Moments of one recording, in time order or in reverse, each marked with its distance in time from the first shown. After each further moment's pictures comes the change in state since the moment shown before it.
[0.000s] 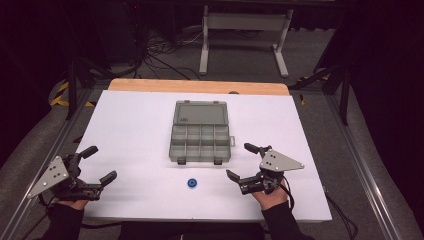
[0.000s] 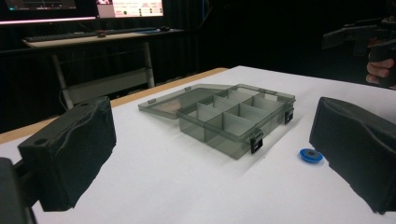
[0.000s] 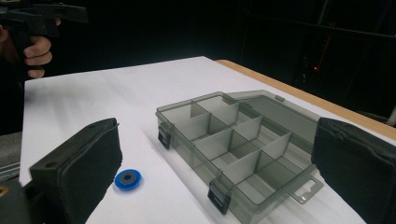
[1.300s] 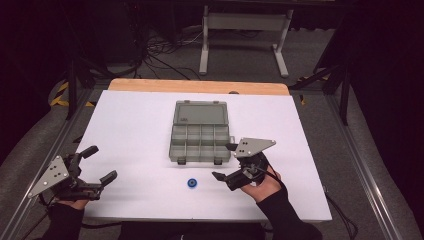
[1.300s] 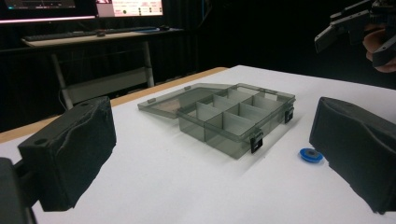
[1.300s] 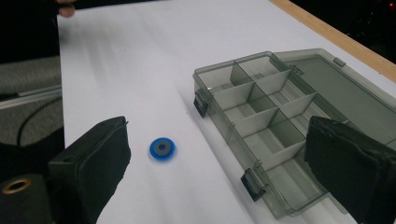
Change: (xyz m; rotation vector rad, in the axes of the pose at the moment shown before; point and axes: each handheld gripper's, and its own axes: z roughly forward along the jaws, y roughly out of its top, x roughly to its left) left arm 0.001 0.000 0.001 0.005 -0.003 0.002; right arm 0.009 0.048 0.034 0.341 0.157 -0.073
